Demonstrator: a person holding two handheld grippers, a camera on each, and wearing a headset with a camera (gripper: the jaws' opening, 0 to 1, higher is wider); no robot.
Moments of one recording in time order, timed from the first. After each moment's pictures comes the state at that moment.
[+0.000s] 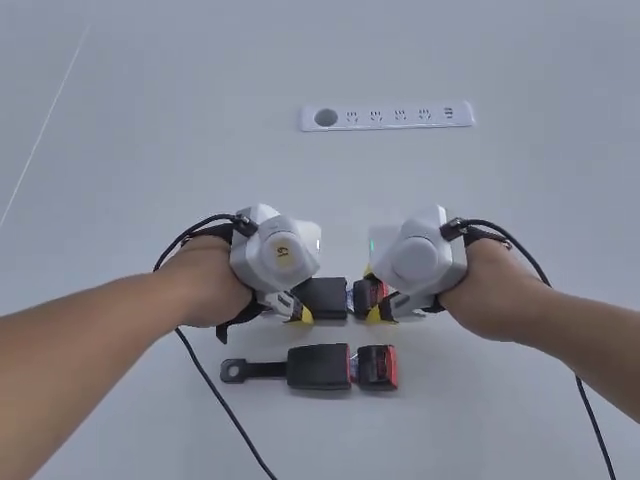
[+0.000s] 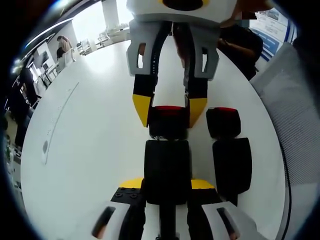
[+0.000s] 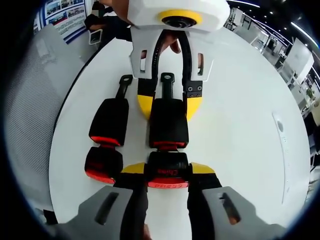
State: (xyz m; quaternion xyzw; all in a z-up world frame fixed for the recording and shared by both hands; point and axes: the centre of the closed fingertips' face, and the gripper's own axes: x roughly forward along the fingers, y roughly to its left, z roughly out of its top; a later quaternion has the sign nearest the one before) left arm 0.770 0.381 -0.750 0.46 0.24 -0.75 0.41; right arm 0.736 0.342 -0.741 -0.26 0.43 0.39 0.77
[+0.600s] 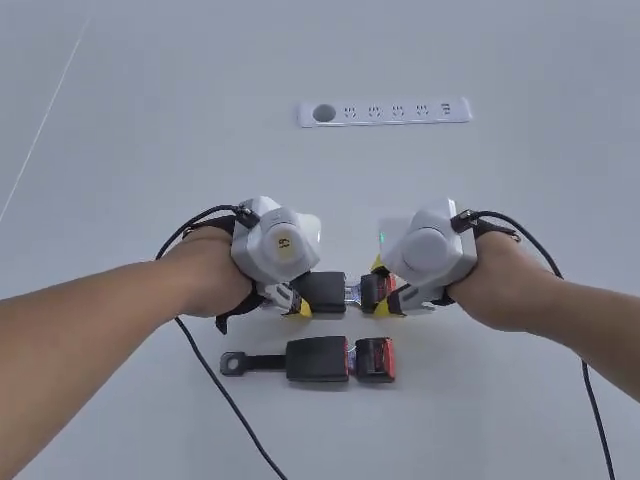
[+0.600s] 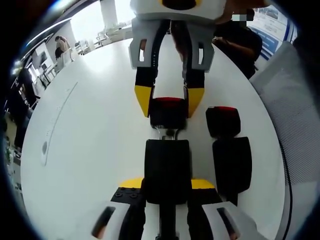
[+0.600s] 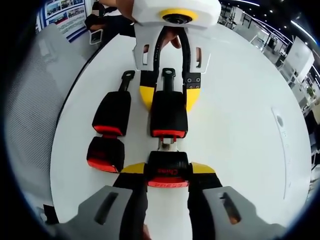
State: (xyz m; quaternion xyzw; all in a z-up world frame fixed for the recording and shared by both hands) left arm 0.769 0.382 -0.750 0.46 0.25 -0.75 0.40; right arm 0.725 0.328 -0.741 -0.25 0.44 0.40 0.77
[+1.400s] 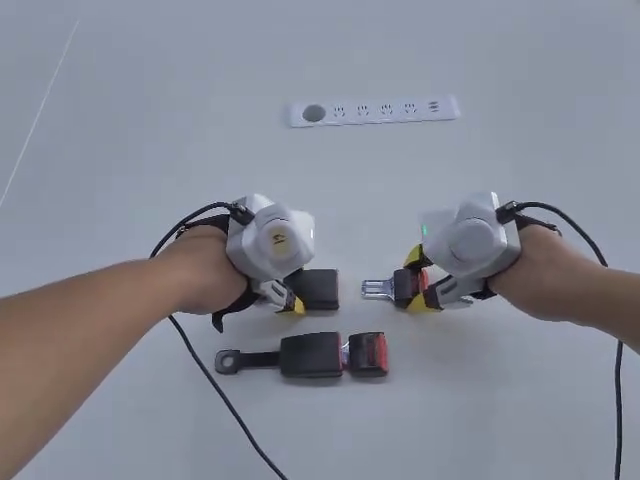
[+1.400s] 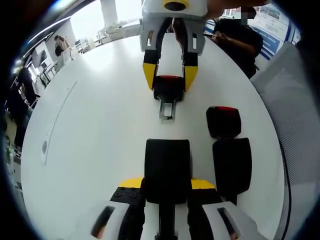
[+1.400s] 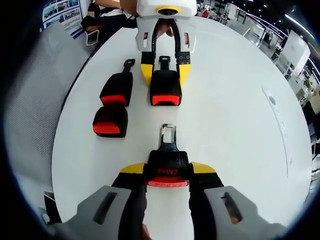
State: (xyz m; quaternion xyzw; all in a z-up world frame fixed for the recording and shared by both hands) left arm 0.768 0.383 -0.751 0.47 0.25 -0.75 0.40; right arm 0.688 0.280 -0.742 -0.24 0.45 0.38 0.77
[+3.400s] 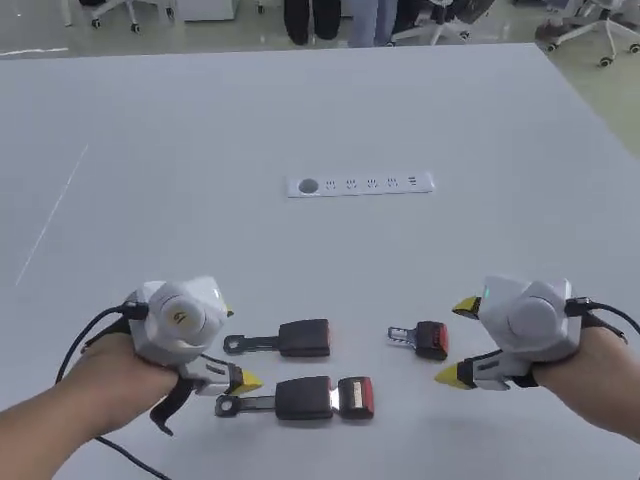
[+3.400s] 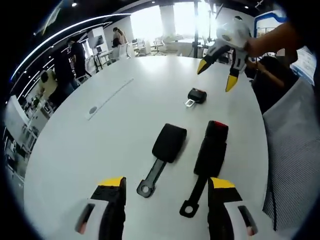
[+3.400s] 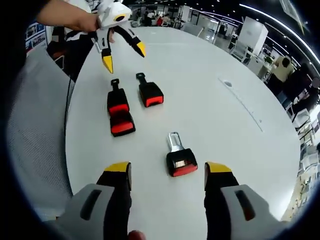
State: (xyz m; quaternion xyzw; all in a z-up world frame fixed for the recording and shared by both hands) left arm 0.781 0.473 -0.681 0.35 0.27 -0.66 0.61; right arm 0.624 0.261 -0.684 -0.17 0.42 0.21 0.87
